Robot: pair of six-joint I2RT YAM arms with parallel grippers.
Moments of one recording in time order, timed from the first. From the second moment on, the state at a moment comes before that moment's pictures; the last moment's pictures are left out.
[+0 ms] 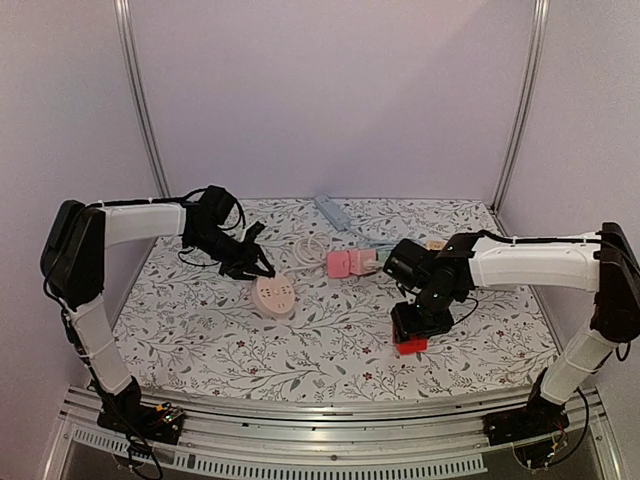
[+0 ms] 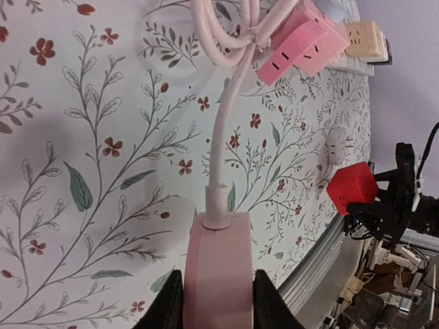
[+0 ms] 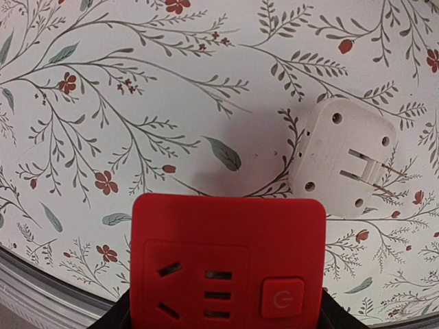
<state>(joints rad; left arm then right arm) -0.38 1.84 1.29 -0.61 0.66 -0.34 0.90 1.62 1.12 -0.90 0.07 0.66</state>
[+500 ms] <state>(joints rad) -0.38 1.84 1.29 -0.62 0.65 -0.32 0.84 1.78 1.26 -0.96 0.02 0.58</state>
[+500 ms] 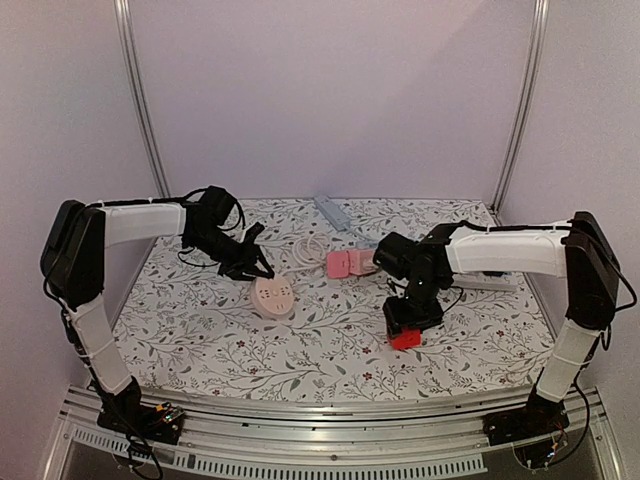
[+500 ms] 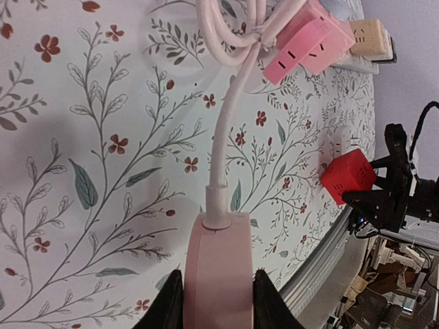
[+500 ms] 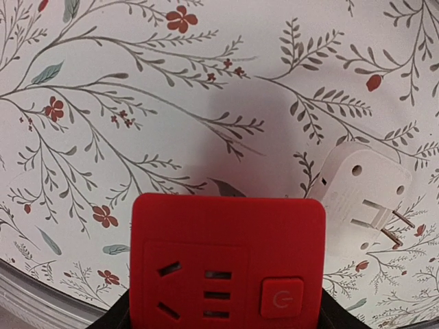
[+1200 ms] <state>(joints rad) -0.38 1.84 1.30 -0.64 0.62 -0.31 0.82 1.79 1.34 -0.96 0.06 0.51</state>
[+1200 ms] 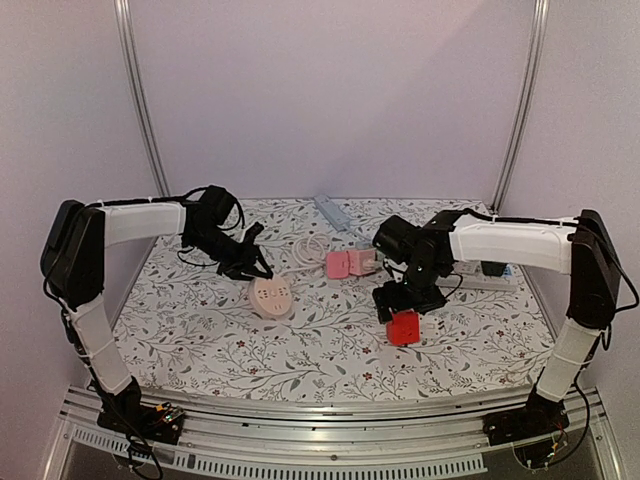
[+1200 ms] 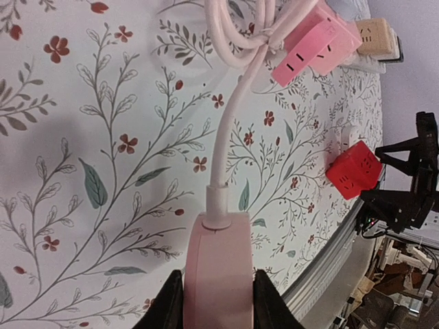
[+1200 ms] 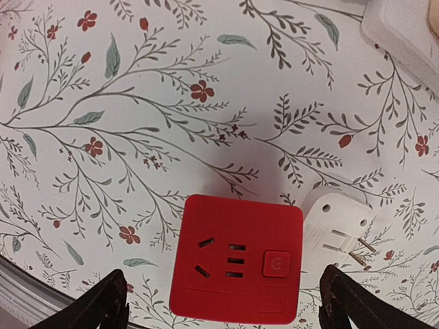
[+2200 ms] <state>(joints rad) -0.38 1.92 1.37 -0.77 0.43 -0.24 0.71 2.07 1.64 -0.61 0.02 0.38</state>
